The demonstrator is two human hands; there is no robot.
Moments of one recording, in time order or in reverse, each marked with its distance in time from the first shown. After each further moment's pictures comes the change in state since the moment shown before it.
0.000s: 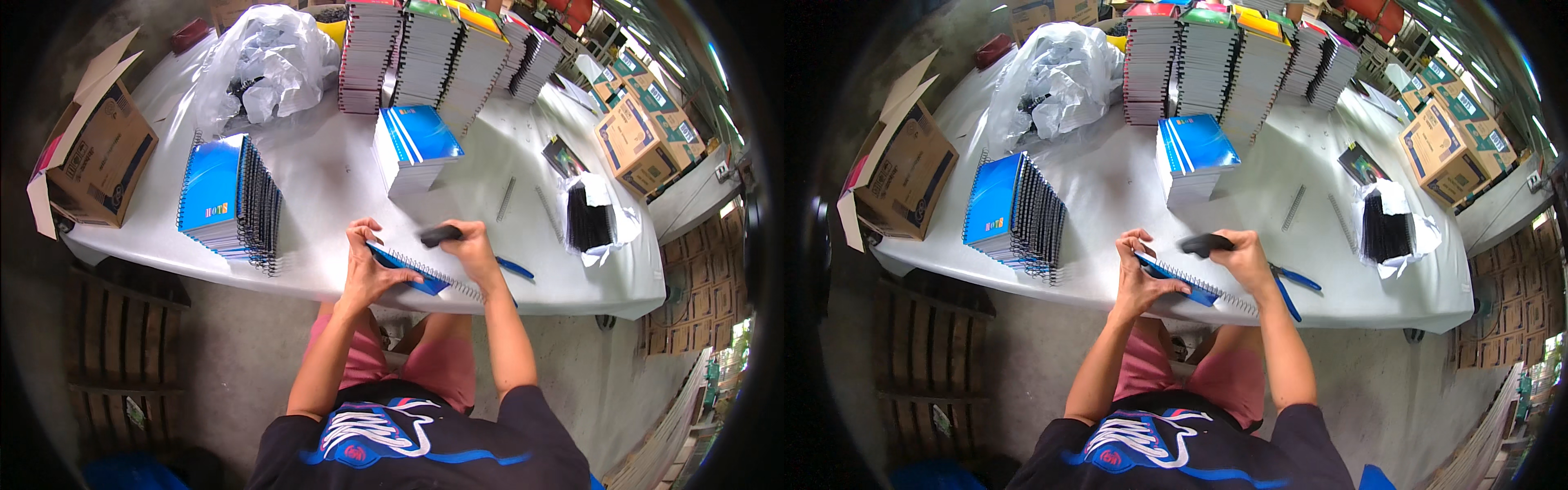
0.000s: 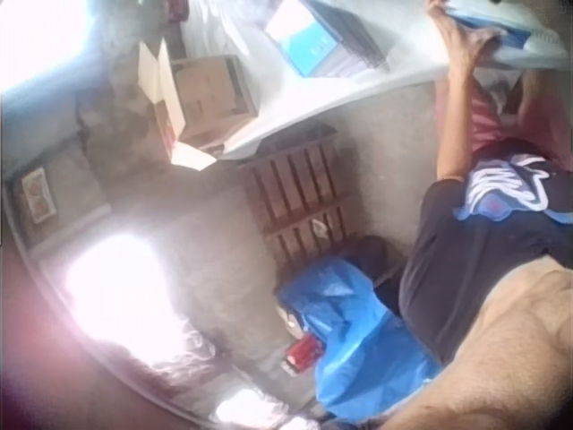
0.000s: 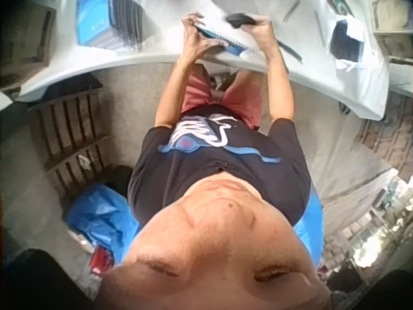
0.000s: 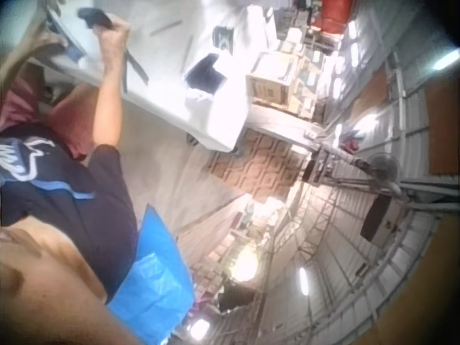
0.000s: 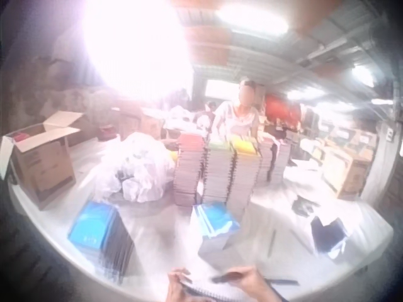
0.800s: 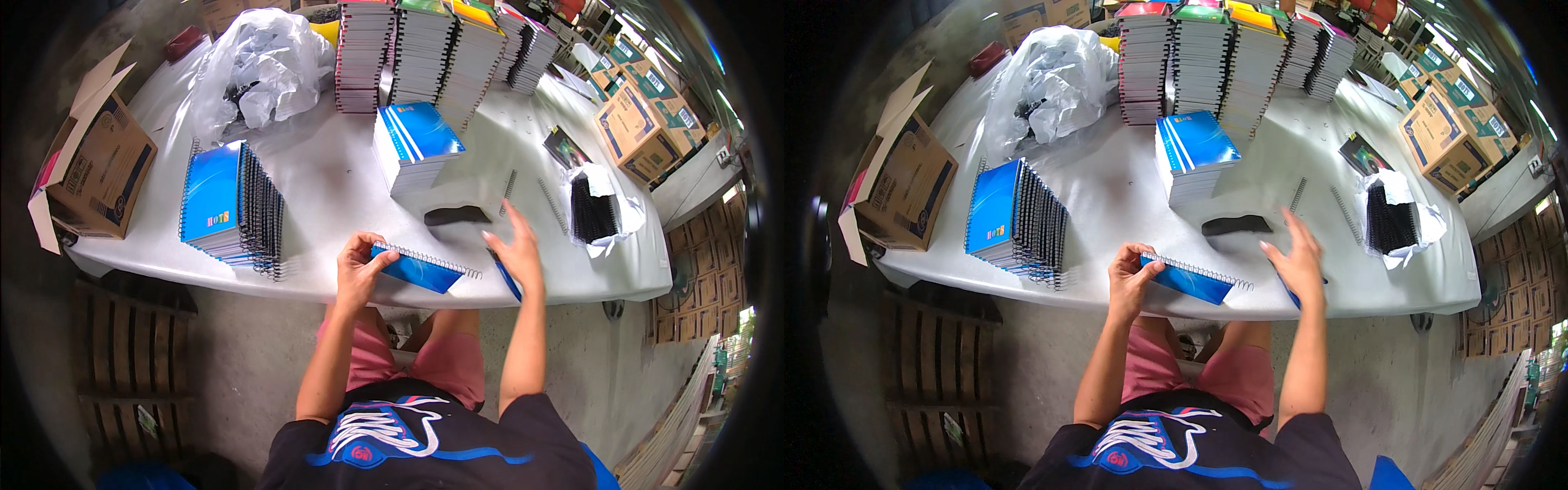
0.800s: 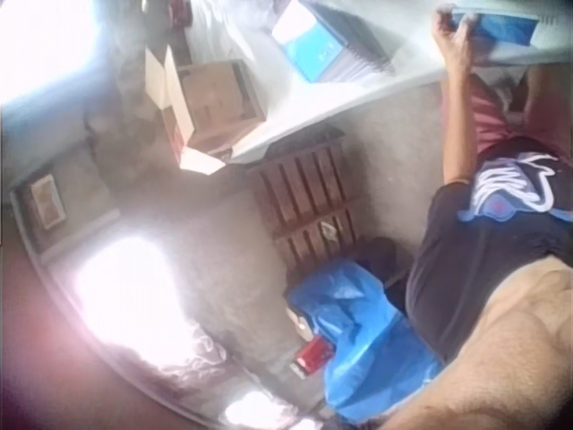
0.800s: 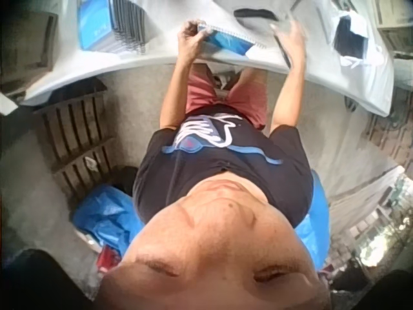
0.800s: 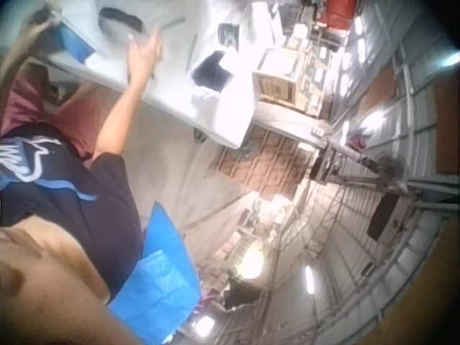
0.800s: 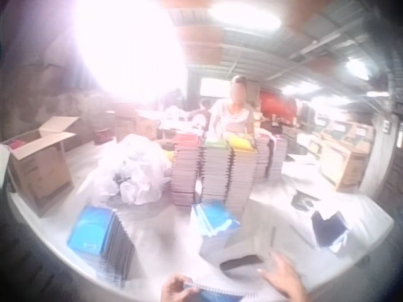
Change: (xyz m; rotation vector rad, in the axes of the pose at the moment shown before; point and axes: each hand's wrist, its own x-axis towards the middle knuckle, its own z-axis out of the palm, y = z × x) left_hand -0.005 0.009 -0.015 -0.613 -0.002 -0.329; right_hand -0.034 0.003 -0.057 -0.773 0.387 0.005
